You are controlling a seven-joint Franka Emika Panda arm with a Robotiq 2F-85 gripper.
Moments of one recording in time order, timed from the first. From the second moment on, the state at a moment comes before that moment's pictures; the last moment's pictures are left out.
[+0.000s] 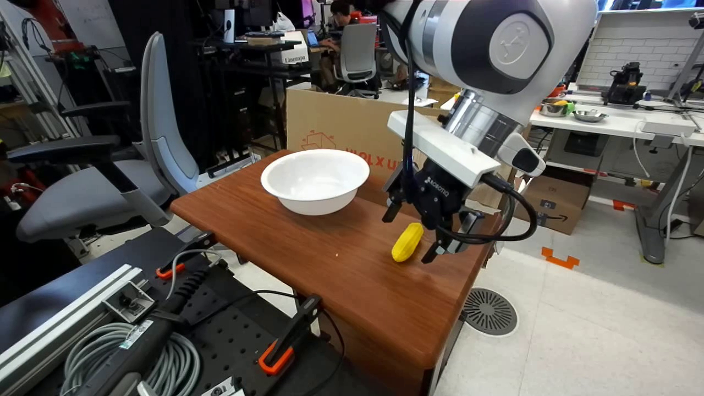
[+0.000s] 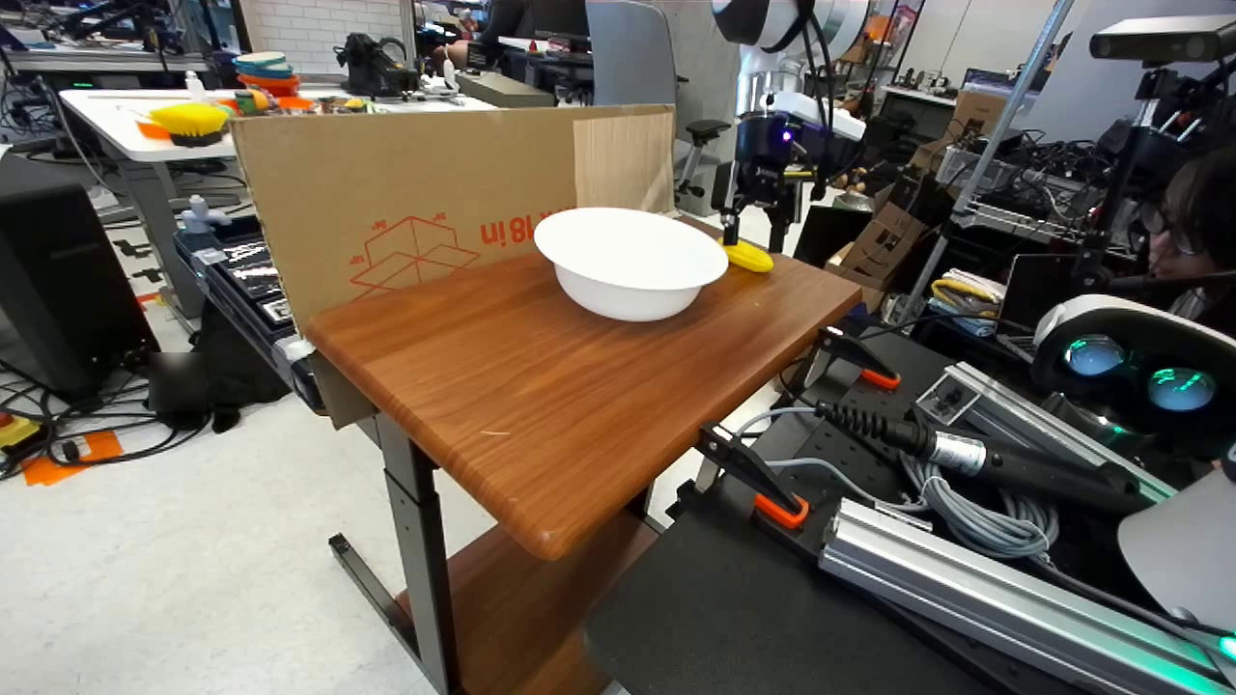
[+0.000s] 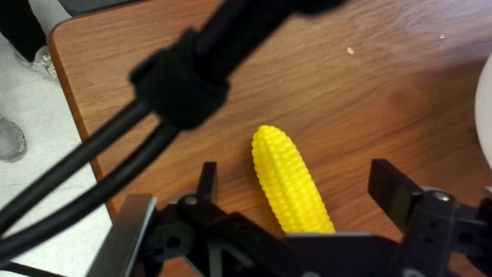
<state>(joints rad) -0.26 0.67 -0.15 -1.74 0.24 1.93 -0.26</state>
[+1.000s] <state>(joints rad) -0.27 0.75 -0.13 -1.62 0.23 1.90 -0.20</state>
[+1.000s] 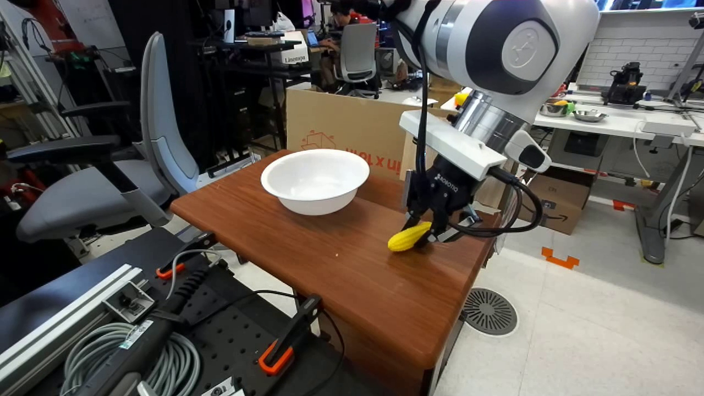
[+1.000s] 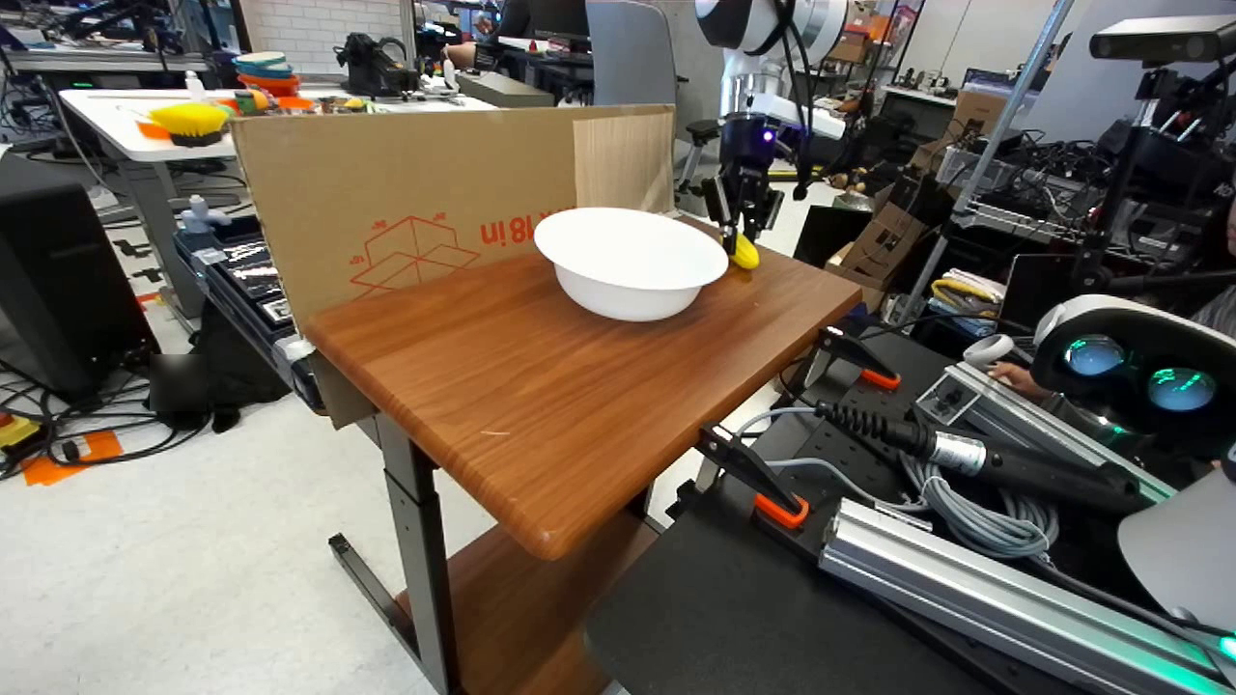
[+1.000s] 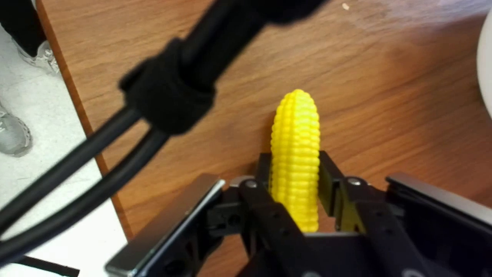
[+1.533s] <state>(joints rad) -0.20 0.47 -0.04 -1.77 0.23 1.97 -0.22</state>
